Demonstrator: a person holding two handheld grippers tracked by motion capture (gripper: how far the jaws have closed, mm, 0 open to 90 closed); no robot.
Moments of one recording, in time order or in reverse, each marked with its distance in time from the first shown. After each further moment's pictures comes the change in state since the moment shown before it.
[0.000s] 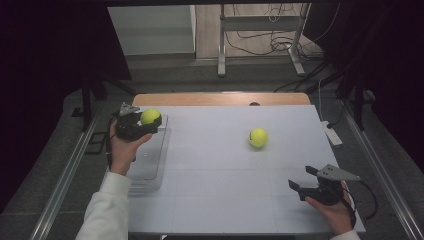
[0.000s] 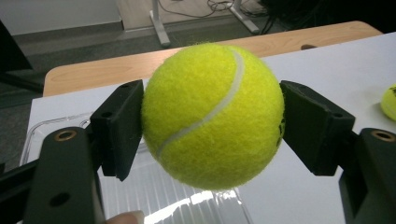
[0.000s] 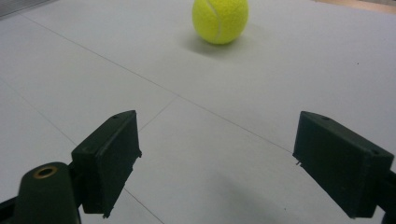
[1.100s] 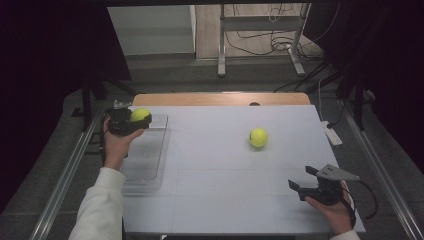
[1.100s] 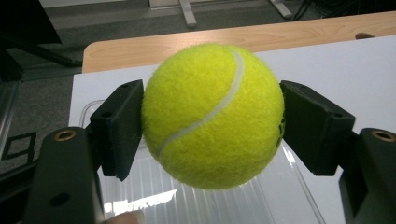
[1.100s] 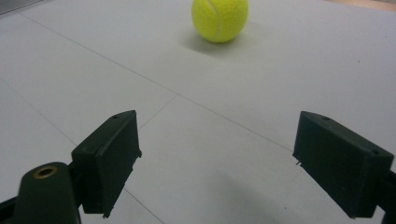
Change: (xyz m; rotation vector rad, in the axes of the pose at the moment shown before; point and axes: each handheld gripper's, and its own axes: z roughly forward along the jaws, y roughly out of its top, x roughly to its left) left arm 0.037 0.000 0.014 0.074 0.089 -0.052; right arm 0.000 -0.001 0.001 0.005 -0.002 0.002
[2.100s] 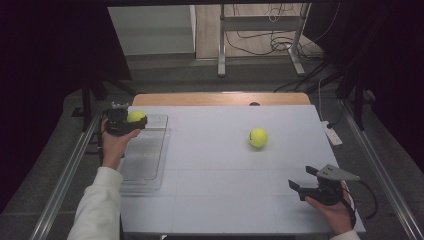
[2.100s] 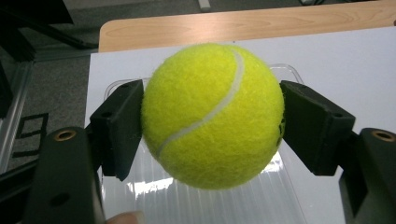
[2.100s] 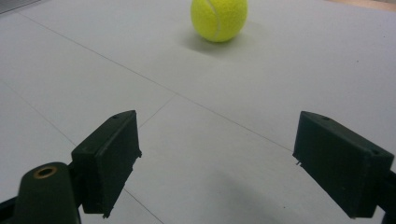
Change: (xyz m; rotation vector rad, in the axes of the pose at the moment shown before) left arm 0.016 -0.006 0.014 0.058 0.041 -0.032; right arm 0.000 0.000 0.000 0.000 -0.002 -0.001
